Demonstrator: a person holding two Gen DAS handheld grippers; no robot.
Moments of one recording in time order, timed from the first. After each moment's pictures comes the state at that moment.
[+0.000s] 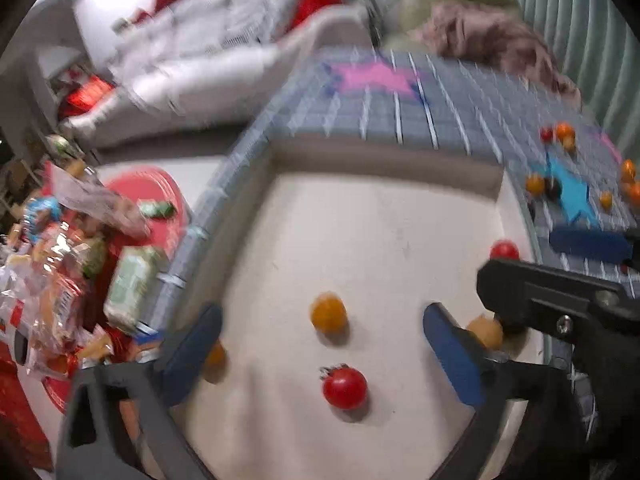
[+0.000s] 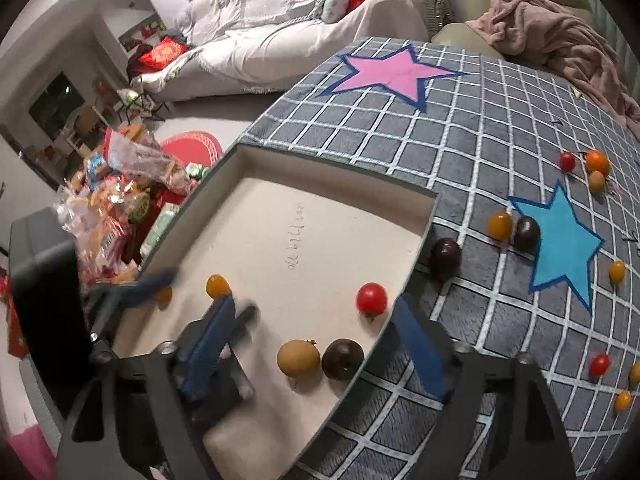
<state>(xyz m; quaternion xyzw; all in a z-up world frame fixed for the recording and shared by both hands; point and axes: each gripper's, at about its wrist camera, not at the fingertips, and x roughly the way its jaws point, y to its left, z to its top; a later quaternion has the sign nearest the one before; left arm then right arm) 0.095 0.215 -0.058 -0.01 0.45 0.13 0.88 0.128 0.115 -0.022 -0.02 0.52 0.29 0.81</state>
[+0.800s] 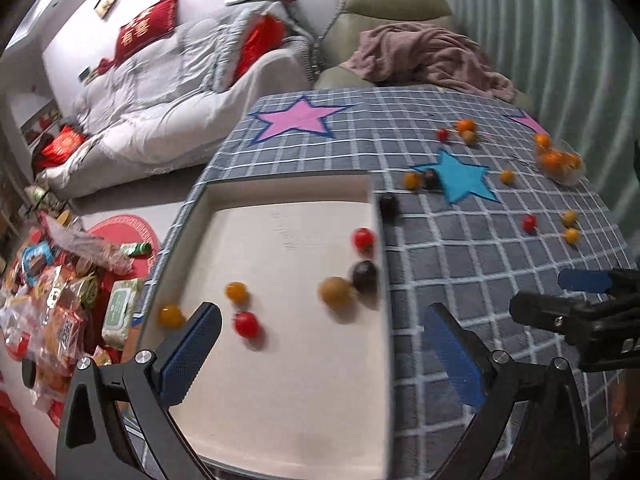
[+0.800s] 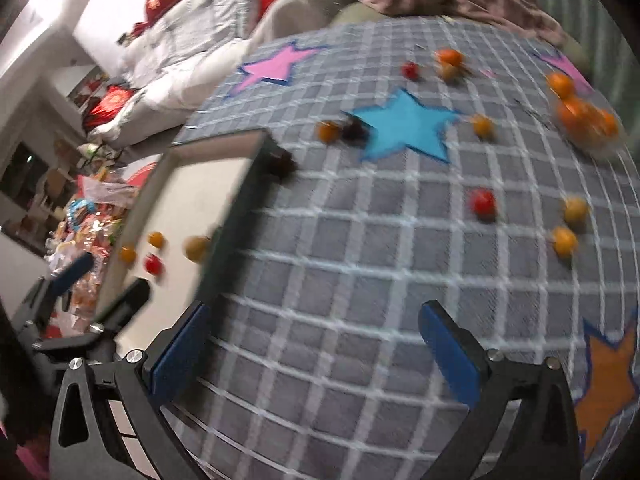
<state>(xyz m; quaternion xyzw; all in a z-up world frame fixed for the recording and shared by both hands) 0.039 0.128 -0.007 0.03 0.43 0.04 0.90 0.061 -0.047 -0.027 0.06 0.54 0.18 0.82</state>
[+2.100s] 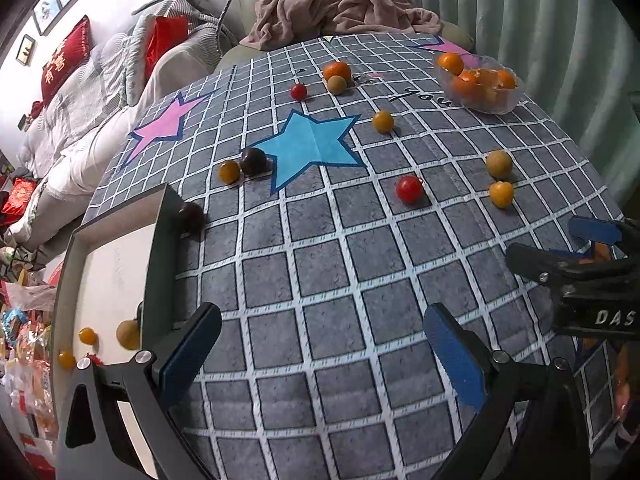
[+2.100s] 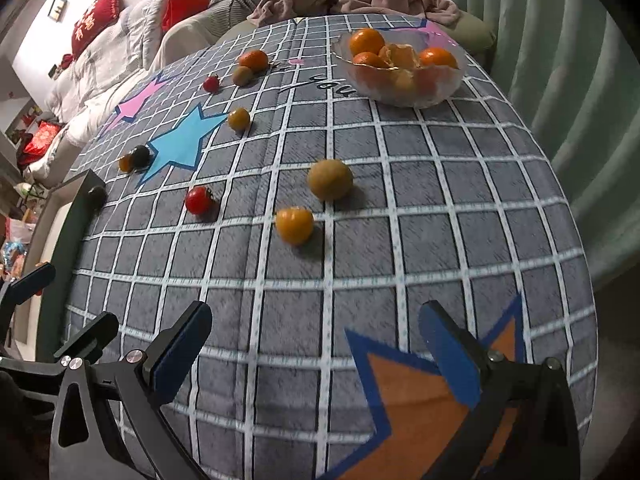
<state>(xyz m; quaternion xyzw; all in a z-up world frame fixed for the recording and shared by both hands) 0.098 -0.033 -0.049 0.11 0.49 -0.03 0.87 0.093 -0.190 -0.058 0.04 0.52 0.06 0.85</state>
